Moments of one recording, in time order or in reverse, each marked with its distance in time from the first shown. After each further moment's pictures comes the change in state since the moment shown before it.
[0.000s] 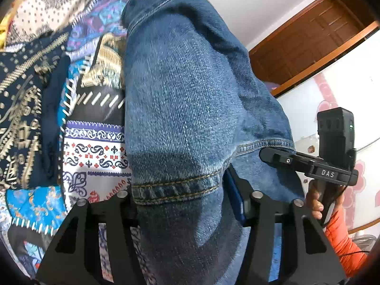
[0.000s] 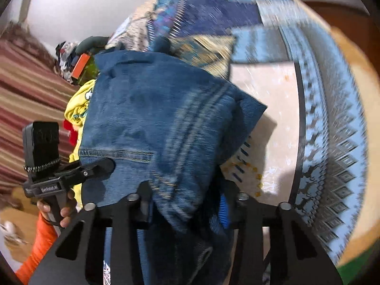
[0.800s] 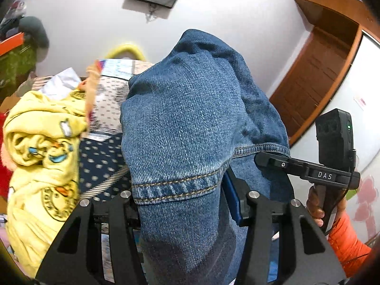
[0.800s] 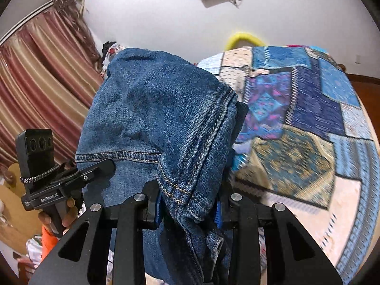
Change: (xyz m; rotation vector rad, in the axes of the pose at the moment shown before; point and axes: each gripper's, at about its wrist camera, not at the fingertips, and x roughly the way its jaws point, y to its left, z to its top) left arm -0.234 0.079 0.034 0.063 -0.401 0.135; right arm 0.016 0.205 0.065 -0.257 -0.183 0.082
